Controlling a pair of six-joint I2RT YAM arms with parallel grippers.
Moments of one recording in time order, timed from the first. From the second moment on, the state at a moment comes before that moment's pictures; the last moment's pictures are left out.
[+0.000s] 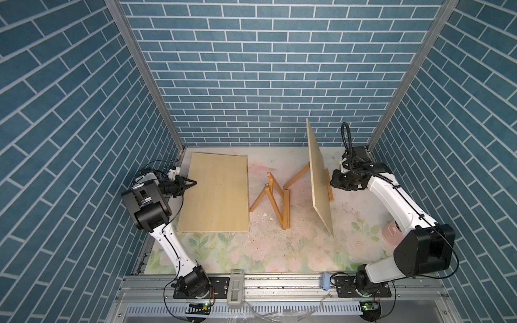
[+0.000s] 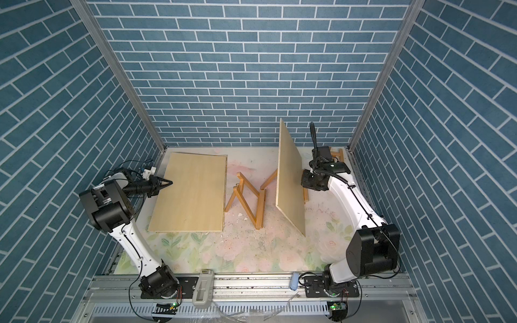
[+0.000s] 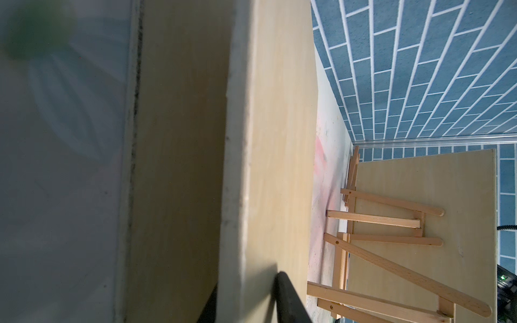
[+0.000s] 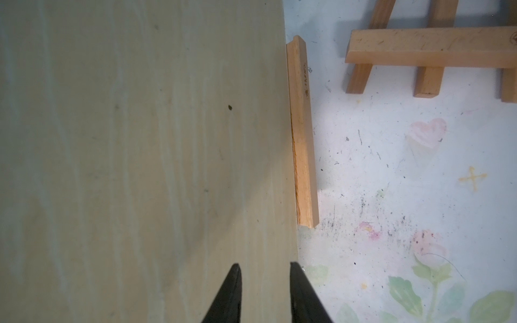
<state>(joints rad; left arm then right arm) 0.58 2.20 1.60 -0.89 0.99 0.17 0.24 1.49 1.35 -0.93 -0.12 0.37</state>
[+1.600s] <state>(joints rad) 0.03 1.08 1.08 -0.92 0.41 -0.14 0.29 1.41 1.35 -0.92 0.00 0.35</state>
